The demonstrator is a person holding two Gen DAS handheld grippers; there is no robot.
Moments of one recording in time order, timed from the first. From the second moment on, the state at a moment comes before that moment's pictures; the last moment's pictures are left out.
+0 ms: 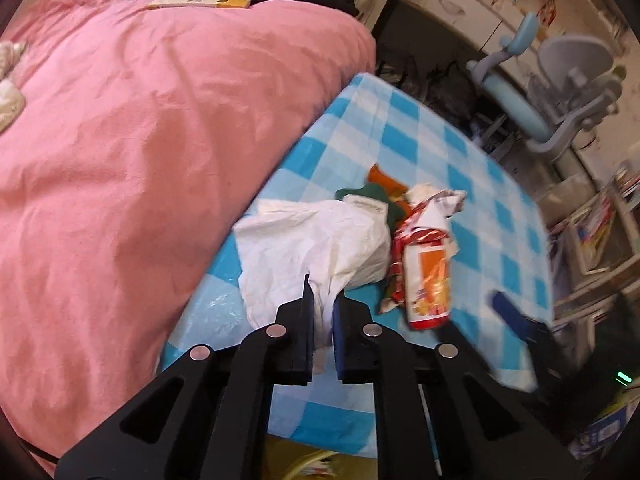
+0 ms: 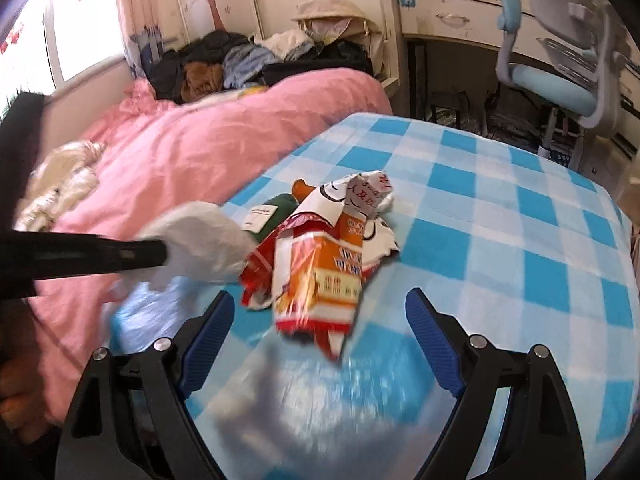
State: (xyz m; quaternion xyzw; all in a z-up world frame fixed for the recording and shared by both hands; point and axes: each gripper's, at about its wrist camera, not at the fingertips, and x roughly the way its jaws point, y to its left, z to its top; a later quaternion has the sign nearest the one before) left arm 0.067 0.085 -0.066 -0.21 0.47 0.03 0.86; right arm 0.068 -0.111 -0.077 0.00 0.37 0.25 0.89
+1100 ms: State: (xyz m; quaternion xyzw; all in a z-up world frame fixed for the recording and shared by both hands) left arm 0.065 0.028 -0.086 -0.12 0.52 -0.03 0.85; right arm 0.038 -0.229 -0.075 0.03 0.45 0.23 0.86
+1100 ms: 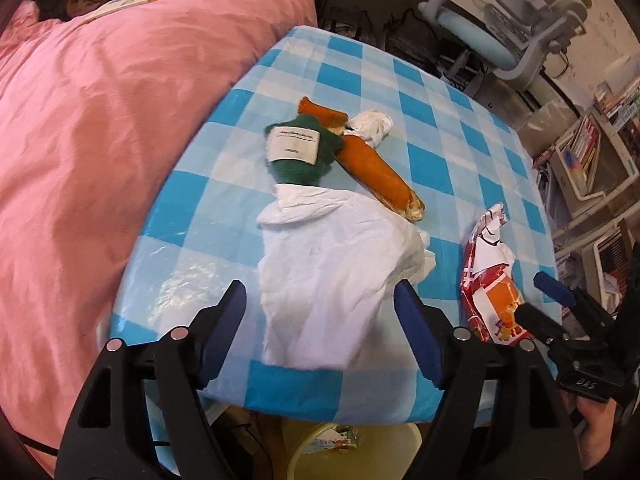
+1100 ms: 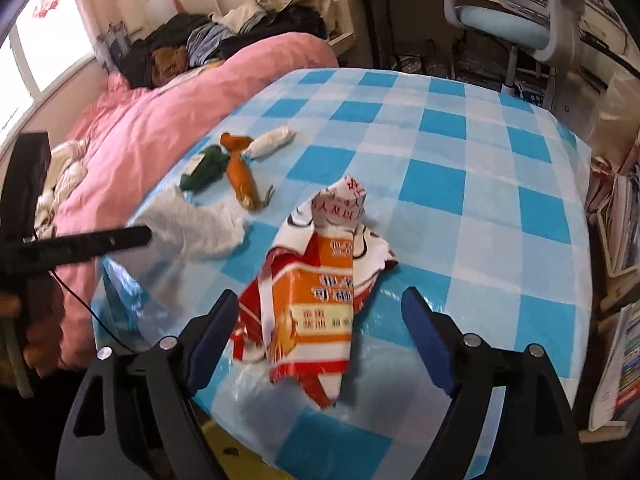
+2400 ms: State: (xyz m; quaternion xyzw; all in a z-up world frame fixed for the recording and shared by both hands) left arm 0.049 -0.030 -0.029 0.00 0.40 -0.04 0.92; right arm 0.025 -0.228 -0.046 0.05 0.38 0.28 0.88
